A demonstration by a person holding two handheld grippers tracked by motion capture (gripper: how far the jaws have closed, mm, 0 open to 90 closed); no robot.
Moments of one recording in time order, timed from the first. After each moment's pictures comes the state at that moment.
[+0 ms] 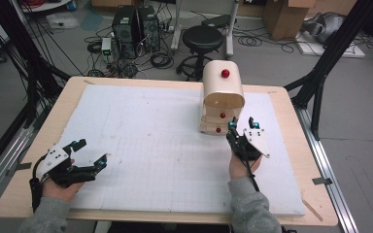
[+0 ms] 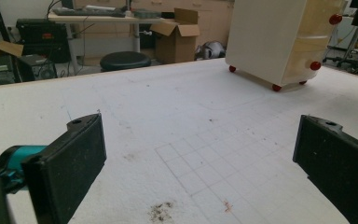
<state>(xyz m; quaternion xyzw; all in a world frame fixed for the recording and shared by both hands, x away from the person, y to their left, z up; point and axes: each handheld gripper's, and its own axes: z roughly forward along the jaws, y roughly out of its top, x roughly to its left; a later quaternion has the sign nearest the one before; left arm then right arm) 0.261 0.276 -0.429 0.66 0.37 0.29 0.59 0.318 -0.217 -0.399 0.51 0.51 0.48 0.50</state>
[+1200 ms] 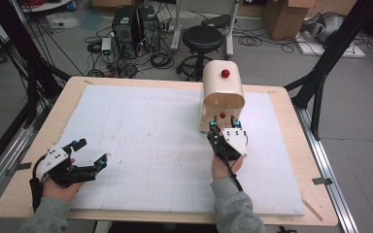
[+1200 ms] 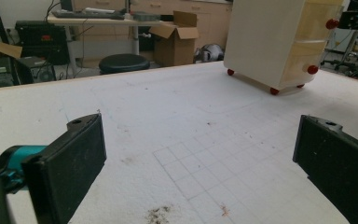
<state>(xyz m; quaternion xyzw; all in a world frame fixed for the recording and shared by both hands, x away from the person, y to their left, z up) 0.261 0.275 -0.427 0.66 0.37 0.29 0.59 0.315 -0.163 -0.395 0.50 0.53 0.48 0.49</state>
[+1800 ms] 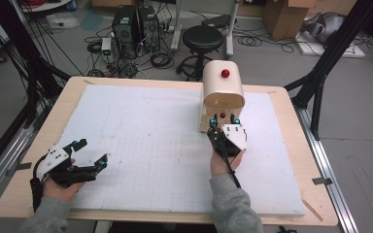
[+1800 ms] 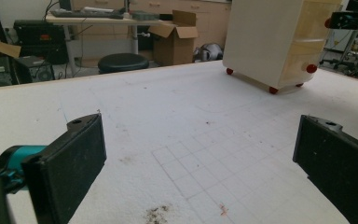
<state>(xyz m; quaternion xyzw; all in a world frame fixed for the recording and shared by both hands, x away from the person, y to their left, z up) 0.261 0.274 -0.427 0.66 0.37 0.28 0.59 0.326 -0.163 -0.396 0.52 0.52 0.47 0.48</state>
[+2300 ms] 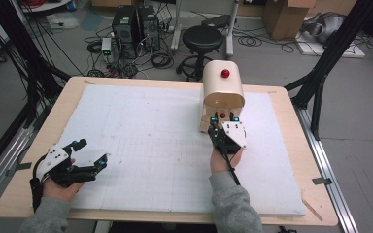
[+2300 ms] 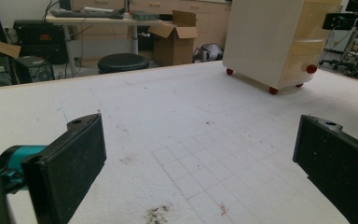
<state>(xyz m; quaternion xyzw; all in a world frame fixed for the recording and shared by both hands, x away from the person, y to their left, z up) 0.261 0.275 -0.427 0.66 0.37 0.28 0.59 0.335 -0.164 -0.396 0.52 0.52 0.47 0.48</state>
